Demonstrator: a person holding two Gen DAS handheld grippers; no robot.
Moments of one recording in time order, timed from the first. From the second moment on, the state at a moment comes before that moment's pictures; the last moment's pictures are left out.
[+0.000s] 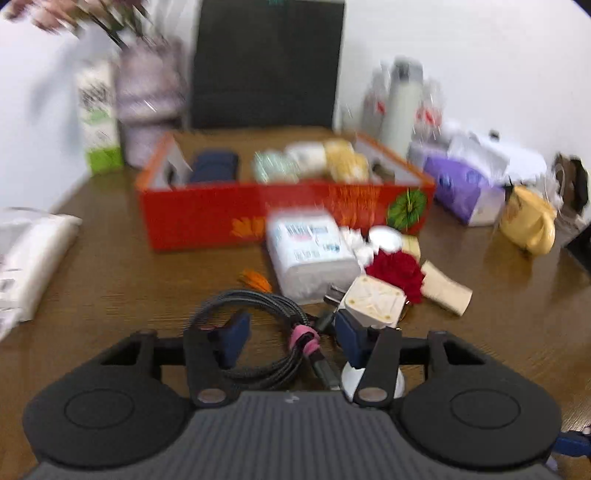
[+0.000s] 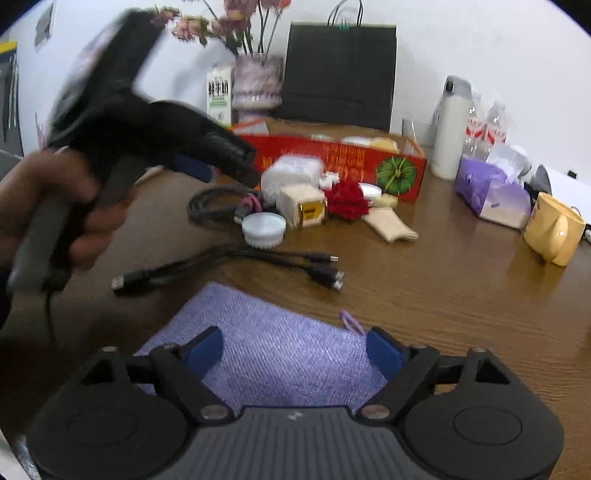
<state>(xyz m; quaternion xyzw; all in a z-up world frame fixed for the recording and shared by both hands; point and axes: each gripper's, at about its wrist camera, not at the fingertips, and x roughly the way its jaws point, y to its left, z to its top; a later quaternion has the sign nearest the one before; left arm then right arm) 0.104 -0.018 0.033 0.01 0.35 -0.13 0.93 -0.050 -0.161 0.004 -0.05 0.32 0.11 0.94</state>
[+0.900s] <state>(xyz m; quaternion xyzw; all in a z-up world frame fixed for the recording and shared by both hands) -0.074 0.036 0.095 -0.08 0.24 -0.08 0.96 -0.090 -0.172 0.034 0.00 0.24 0.07 0.97</state>
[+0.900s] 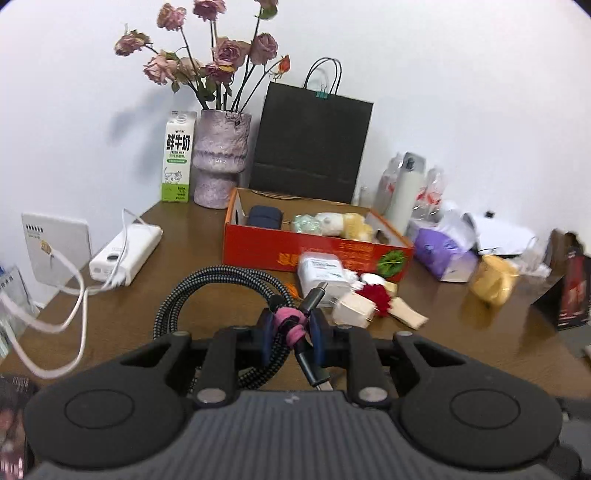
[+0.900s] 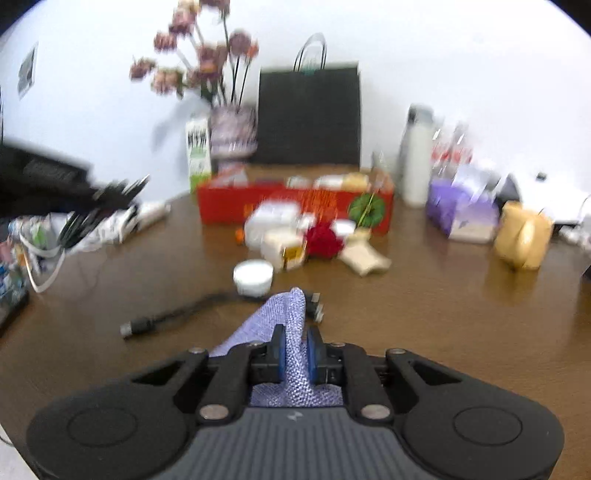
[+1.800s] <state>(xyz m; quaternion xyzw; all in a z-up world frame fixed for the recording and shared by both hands) 0.268 0.005 0.132 -0.02 0.34 -0.12 0.93 0.212 -0.158 0.156 -0.09 0.22 0.17 0.96</state>
